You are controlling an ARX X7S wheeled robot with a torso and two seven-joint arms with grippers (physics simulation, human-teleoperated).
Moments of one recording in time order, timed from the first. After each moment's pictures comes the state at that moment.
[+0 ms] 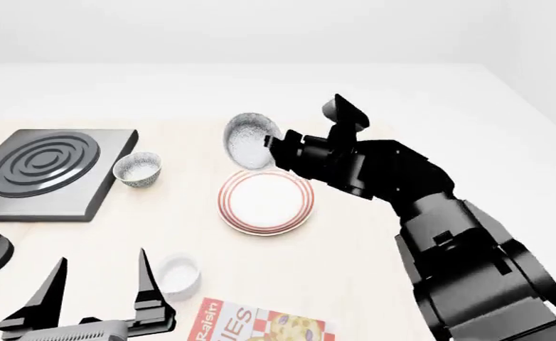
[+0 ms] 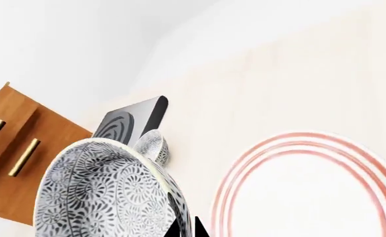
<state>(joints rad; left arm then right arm) 0.27 -0.37 0.14 0.42 -0.21 0.17 -0.42 1.38 0.02 -0.67 1.28 1.24 0.63 -0.22</state>
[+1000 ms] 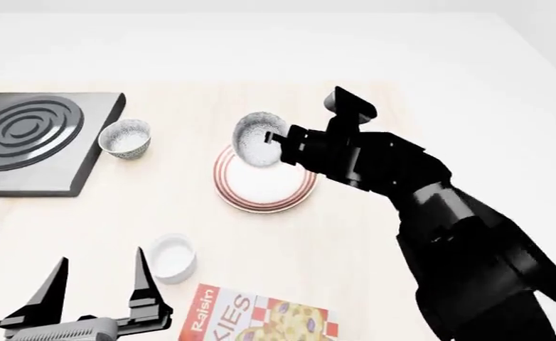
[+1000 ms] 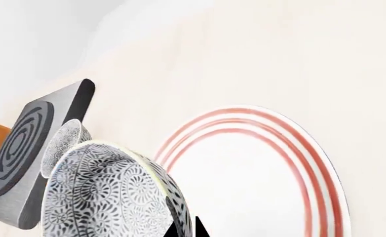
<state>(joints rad) 0.25 -0.38 0.14 0.37 -0.29 0.23 -0.38 1.42 0.02 -0.96 1.29 1.48 0.54 -0.06</state>
